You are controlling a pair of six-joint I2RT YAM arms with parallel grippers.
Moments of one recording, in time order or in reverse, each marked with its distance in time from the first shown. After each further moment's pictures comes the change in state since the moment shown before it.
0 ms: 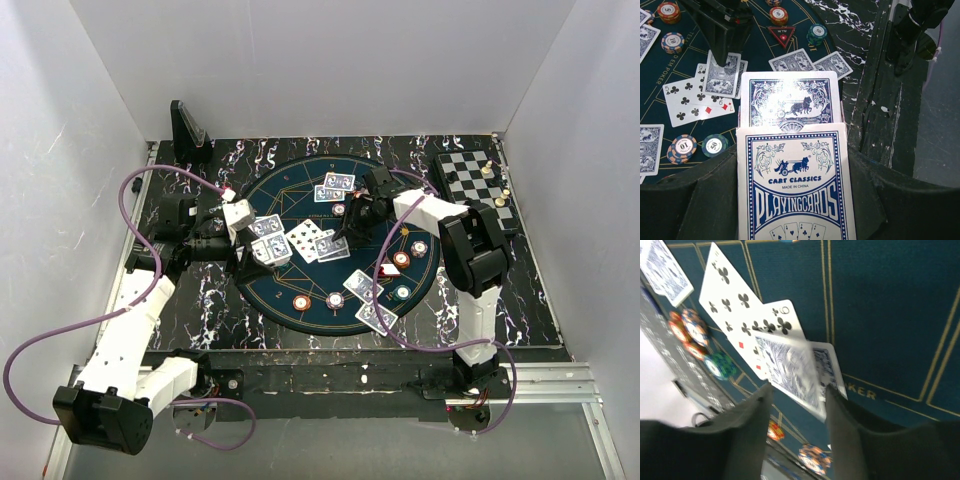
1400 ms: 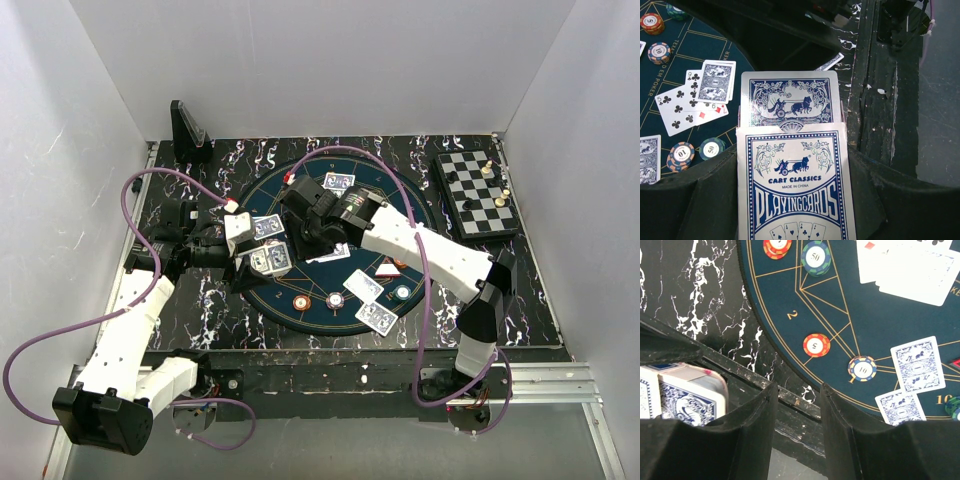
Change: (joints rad) left arm 0.001 -0.001 0.006 -0.133 0.048 0.212; right arm 0.578 -0.230 0.470 -0.624 0.558 -0.143
